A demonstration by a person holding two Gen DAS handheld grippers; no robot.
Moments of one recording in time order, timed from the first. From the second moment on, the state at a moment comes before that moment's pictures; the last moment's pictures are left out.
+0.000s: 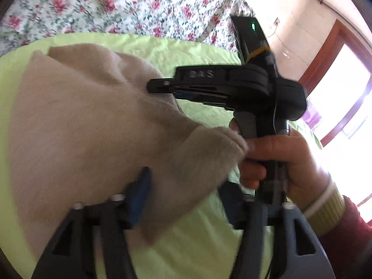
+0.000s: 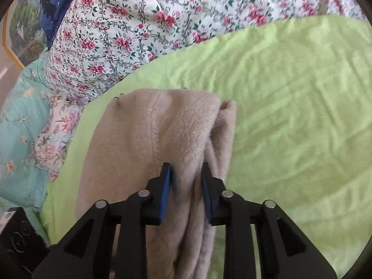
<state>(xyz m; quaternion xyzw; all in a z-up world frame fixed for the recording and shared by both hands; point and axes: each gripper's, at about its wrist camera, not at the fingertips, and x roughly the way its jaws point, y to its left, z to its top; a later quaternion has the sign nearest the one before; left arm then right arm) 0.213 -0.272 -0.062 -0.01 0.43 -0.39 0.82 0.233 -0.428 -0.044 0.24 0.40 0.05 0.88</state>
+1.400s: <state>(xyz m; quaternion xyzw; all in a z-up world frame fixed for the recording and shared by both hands) 0.232 -0.005 -0.027 -0.13 0.43 -0.29 0.85 0.223 -0.280 -0.044 0.30 0.40 0.25 0.83</state>
